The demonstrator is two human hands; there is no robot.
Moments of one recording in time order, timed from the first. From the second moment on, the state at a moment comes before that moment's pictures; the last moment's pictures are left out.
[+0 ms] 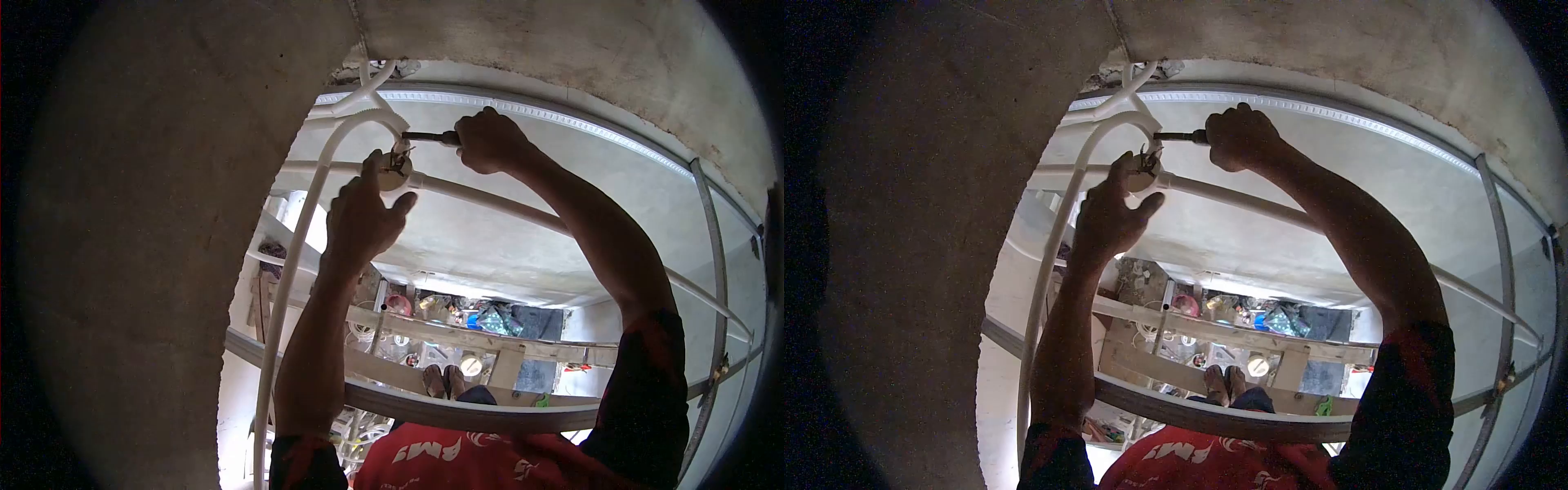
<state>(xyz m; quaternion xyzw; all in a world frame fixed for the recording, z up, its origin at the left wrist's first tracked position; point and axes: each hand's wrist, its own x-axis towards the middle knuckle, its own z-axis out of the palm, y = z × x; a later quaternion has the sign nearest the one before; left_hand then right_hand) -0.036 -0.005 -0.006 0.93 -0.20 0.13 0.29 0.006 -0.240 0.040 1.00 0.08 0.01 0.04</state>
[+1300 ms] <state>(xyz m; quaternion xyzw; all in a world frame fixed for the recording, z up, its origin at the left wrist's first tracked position) -0.007 0.026 0.008 0.85 -0.33 0.13 0.38 -0.338 -0.389 0.070 0.89 -0.19 0.39 -0.11</state>
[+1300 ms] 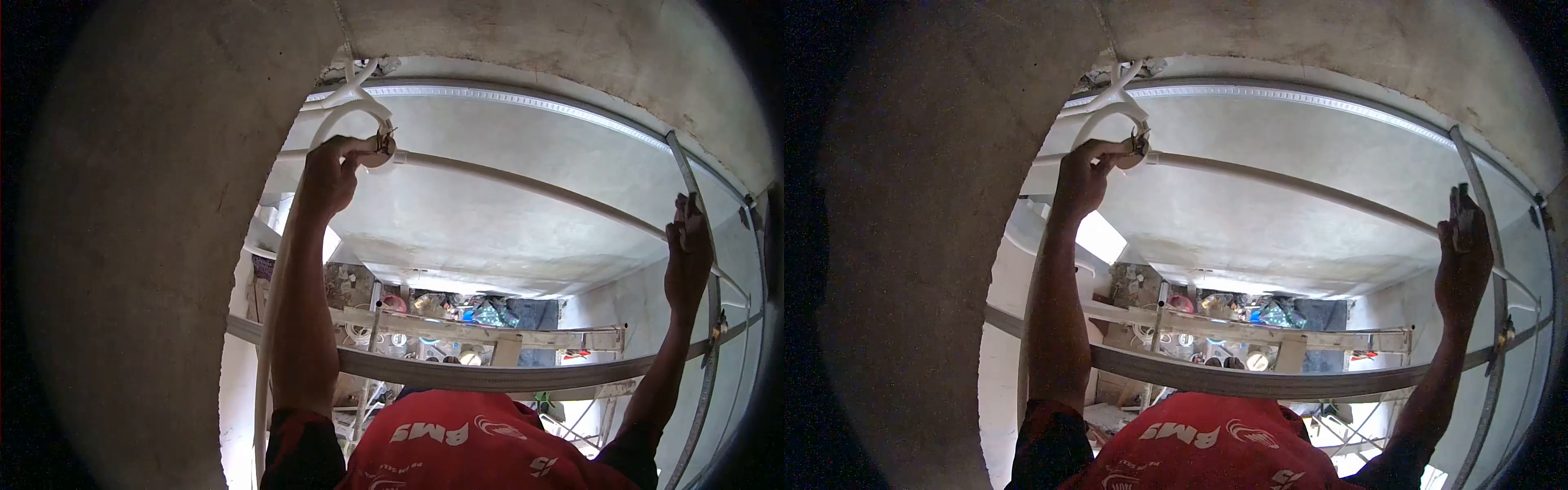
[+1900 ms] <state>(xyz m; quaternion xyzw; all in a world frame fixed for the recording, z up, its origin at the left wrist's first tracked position) 0.044 0.000 0.029 0.83 -0.43 0.07 0.34 -0.420 -0.371 -0.034 0.76 -0.26 0.53 -0.28</state>
